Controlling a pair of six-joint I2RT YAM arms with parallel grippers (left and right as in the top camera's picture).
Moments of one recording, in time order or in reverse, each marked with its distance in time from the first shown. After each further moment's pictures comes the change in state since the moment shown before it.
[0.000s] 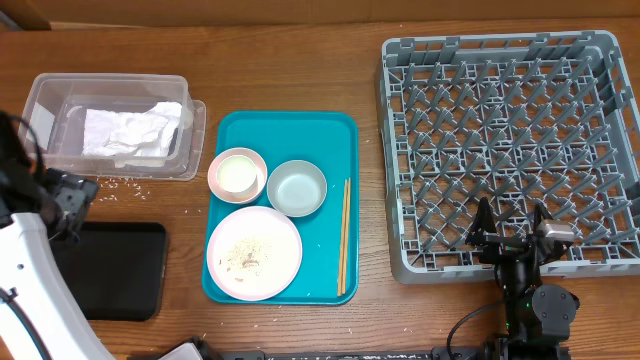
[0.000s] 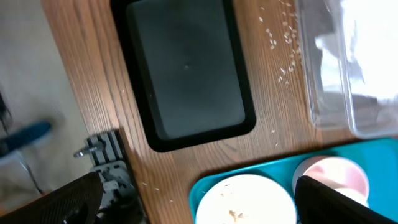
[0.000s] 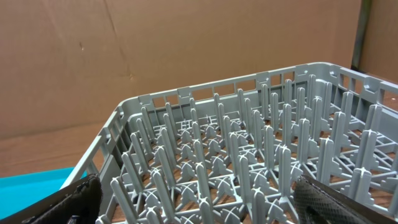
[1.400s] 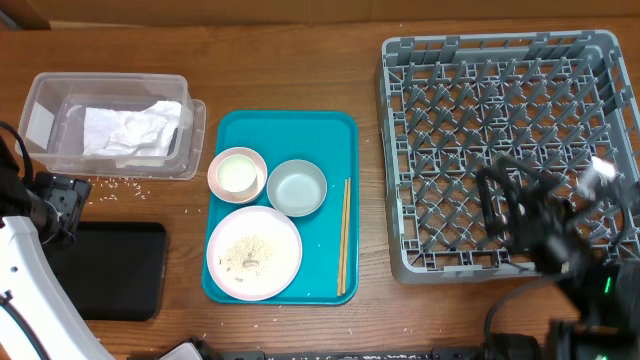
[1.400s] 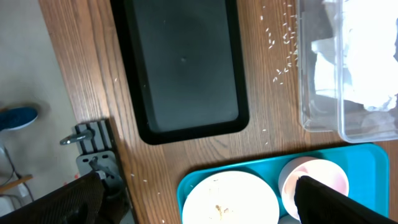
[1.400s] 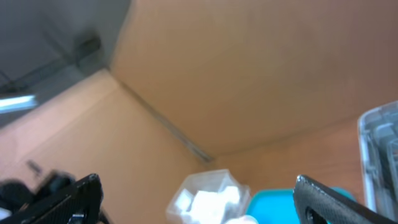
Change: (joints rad) left arm 0.029 0.000 0.001 0.000 0.043 -0.029; right arm 0.000 0.539 0.749 -0.063 -0.669 0.681
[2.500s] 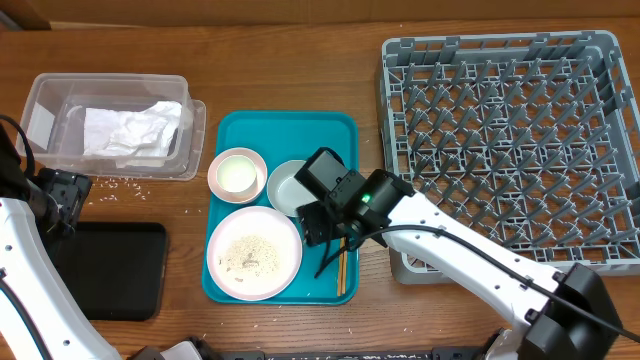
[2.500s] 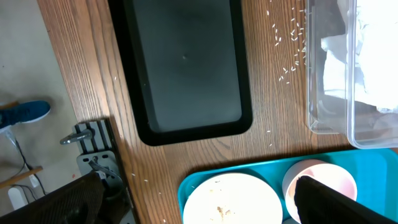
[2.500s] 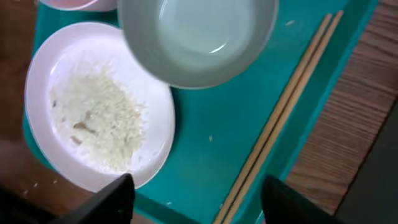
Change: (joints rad) left arm 0.000 0.058 0.000 0.007 0.000 0.000; right arm 0.944 1.121 0.563 -0.803 0.658 -0.275
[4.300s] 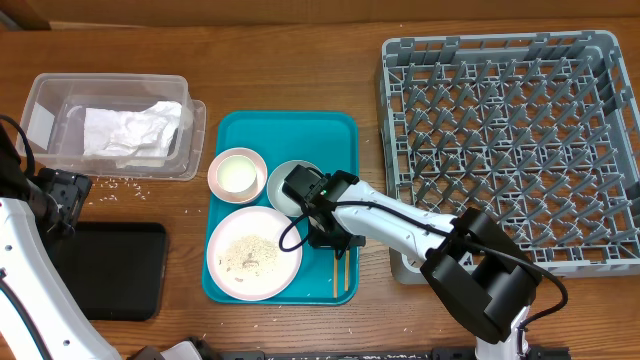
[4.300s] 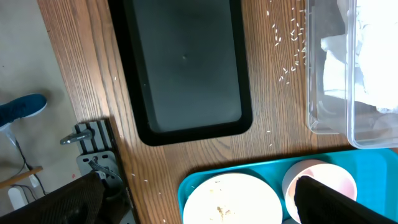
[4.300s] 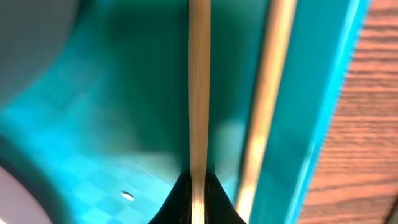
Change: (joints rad) left arm 0.000 0.000 0.000 0.000 0.000 0.000; right arm -0.002 0.321 0.006 -0.036 0.052 0.296
